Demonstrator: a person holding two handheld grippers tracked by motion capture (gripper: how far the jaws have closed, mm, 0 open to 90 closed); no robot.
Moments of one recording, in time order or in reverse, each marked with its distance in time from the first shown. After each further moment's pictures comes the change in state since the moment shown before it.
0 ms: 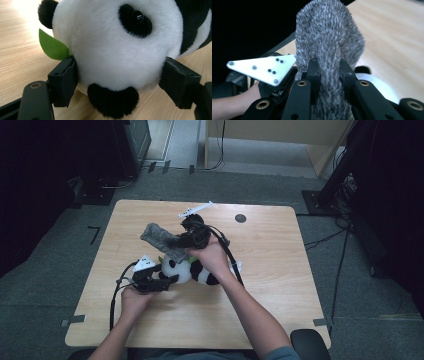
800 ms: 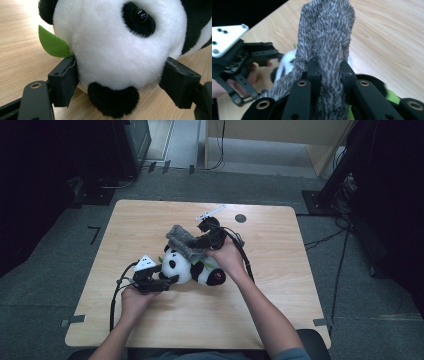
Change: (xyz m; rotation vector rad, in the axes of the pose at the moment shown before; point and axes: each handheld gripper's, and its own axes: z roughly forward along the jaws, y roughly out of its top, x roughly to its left) left arm -0.001 0.000 0.001 0.022 0.007 -0.011; right arm -0.042 -0.025 -0.021 0.092 -0.169 0.019
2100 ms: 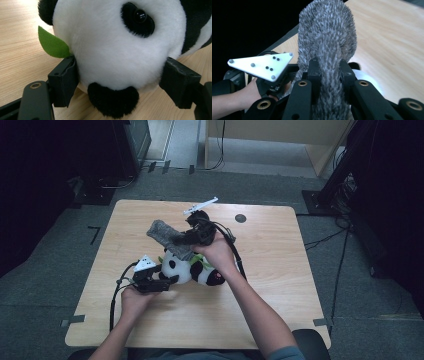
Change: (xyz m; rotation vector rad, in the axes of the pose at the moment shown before) left arm 0.000 0.000 0.000 -0.007 0.002 0.006; right arm 0.042 0.031 -0.006 -0.078 0.131 -0.041
